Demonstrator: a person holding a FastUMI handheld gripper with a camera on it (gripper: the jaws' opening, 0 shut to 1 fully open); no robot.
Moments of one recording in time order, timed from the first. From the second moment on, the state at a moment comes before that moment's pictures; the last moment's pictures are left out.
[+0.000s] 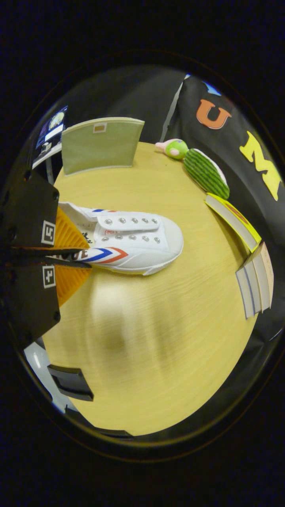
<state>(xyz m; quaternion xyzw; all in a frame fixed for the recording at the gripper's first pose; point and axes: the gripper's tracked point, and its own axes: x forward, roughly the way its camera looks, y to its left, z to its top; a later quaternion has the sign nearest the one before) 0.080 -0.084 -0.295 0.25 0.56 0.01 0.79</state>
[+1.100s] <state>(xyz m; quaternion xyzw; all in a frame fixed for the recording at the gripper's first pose) 0.077 0.244 -0.110 0.22 0.47 0.10 0.85</state>
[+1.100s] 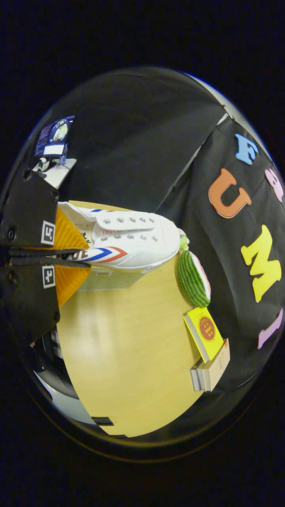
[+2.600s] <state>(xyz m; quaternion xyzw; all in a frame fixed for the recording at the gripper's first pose) 0.118 0.277 -0.142 0.21 0.40 0.08 0.89</state>
